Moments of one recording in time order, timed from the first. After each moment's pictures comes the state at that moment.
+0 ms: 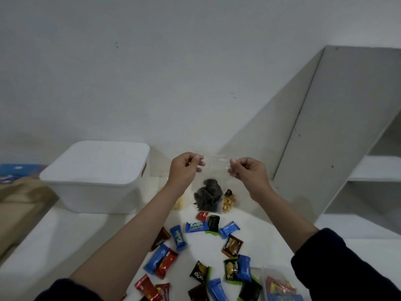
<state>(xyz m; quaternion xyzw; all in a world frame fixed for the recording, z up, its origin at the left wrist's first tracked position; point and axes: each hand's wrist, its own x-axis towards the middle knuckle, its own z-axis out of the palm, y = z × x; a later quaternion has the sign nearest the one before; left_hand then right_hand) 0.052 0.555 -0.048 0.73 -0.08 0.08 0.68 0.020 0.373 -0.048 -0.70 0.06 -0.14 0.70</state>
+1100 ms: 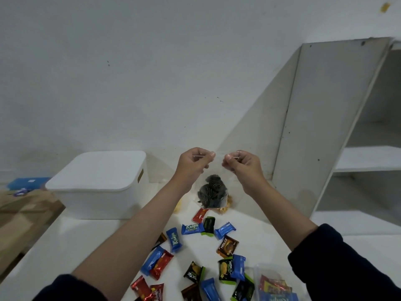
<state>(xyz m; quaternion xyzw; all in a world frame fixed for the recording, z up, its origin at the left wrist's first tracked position) 0.011 0.499 -0.009 0.72 -0.12 0.02 0.68 -0.003 0.344 -0.031 -0.65 -0.02 -0.15 0.74</state>
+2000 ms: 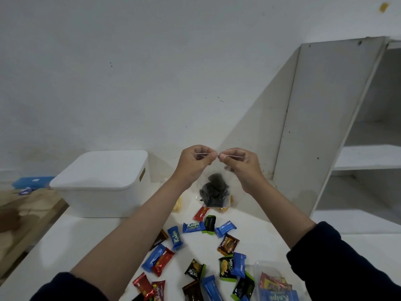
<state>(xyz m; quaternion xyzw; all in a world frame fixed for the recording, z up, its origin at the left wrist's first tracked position) 0.005 0.499 -0.003 0.74 -0.18 0.06 0.64 -0.015 0.348 -0.020 -0.66 -0.05 -0.14 0.74</state>
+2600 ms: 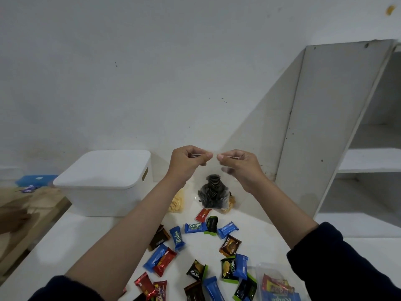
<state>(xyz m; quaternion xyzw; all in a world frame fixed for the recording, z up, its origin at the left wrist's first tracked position) 0.009 0.520 0.000 0.74 -0.13 0.08 0.66 -0.013 0.357 -0.011 -0.63 0.00 -0.05 0.77</state>
